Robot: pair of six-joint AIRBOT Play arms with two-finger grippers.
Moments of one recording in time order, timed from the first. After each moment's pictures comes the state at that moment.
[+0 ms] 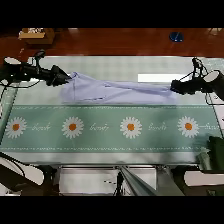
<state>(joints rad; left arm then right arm) 0.24 -1.85 1.53 0.63 -1.35 -1.14 -0.22 -1.54 1.12 -1.14 0.80 1.32</state>
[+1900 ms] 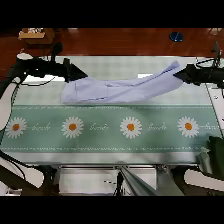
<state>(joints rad) 0.03 -1.83 1.53 0.31 -1.50 -1.10 -0.35 -1.36 1.18 -0.64 1.11 1.09</state>
